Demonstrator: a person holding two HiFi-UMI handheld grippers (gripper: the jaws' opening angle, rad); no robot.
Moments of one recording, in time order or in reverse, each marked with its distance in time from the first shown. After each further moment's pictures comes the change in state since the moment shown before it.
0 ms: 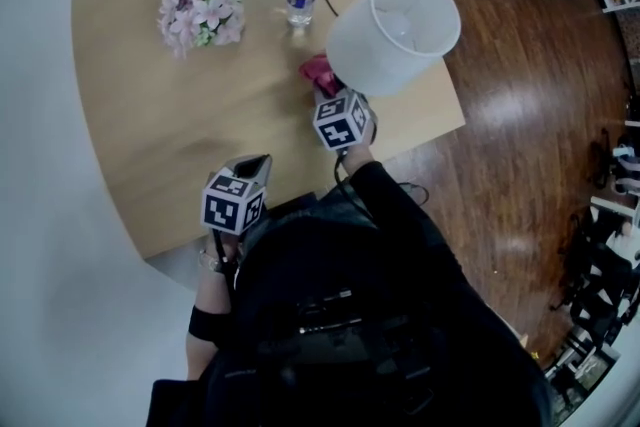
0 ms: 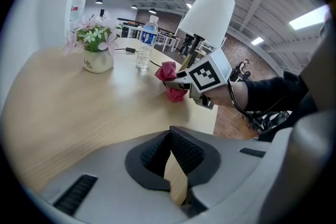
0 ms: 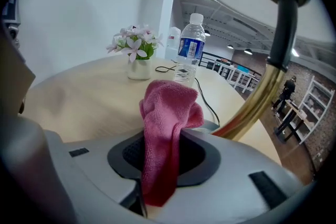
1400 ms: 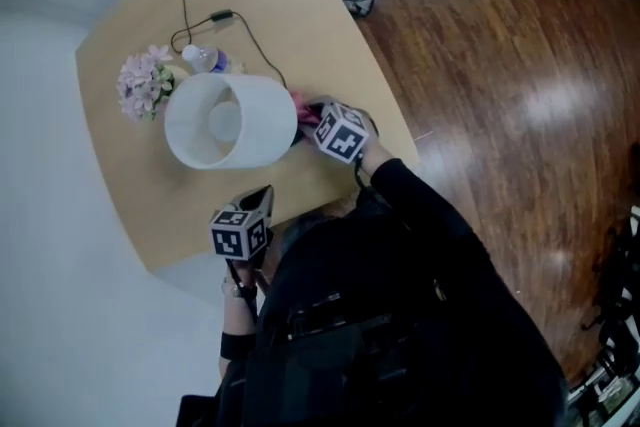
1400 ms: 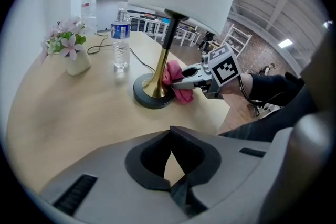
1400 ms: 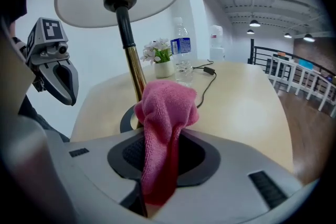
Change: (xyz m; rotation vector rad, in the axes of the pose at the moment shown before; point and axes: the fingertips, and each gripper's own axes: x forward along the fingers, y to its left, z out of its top) left arm 0.104 -0.113 0.077 -0.153 0.064 0.179; right arm -0.012 -0.100 -0.048 -0.213 -0.071 0.666
